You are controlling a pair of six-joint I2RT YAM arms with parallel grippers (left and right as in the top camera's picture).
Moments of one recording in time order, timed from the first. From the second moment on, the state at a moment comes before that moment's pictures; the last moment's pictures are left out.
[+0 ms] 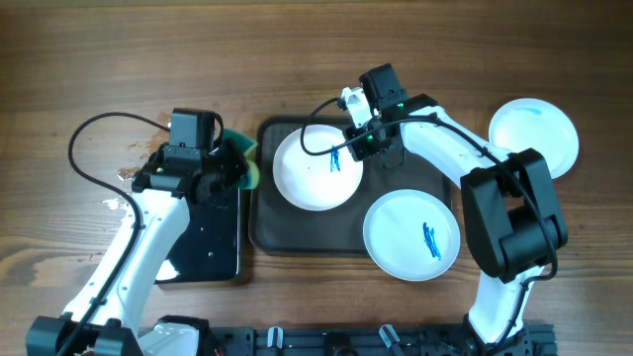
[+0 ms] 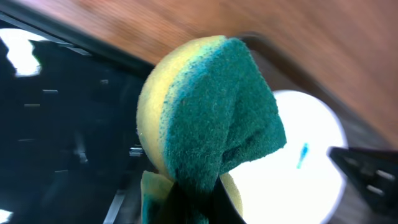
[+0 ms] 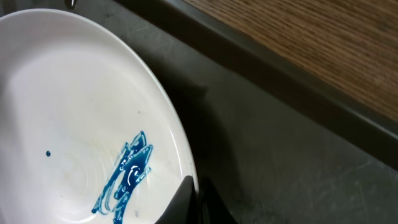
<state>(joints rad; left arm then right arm) -0.15 1.36 0.88 -0.54 0.16 -0.68 0.40 2.01 1.33 -0.55 -0.24 -0.04</state>
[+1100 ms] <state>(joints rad) -0.15 1.36 0.88 -0.49 0.38 -0.76 0.42 2.01 1.33 -0.61 -0.18 1.22</state>
